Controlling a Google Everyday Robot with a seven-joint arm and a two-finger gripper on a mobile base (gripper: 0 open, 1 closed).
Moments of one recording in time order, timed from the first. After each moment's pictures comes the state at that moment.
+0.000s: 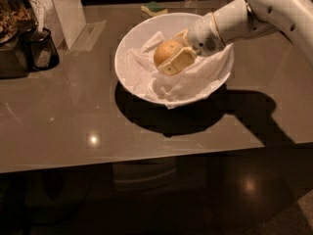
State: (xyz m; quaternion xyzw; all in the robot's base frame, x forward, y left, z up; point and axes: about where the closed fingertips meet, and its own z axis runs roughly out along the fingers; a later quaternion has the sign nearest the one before) arm 0.624 -0.037 0.914 -0.58 0.67 0.28 0.37
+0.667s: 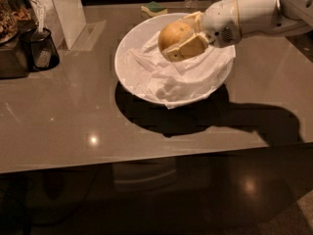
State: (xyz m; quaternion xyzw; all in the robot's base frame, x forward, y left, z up) arm 0.601 -0.048 0.974 -0.56 0.63 0.28 0.46
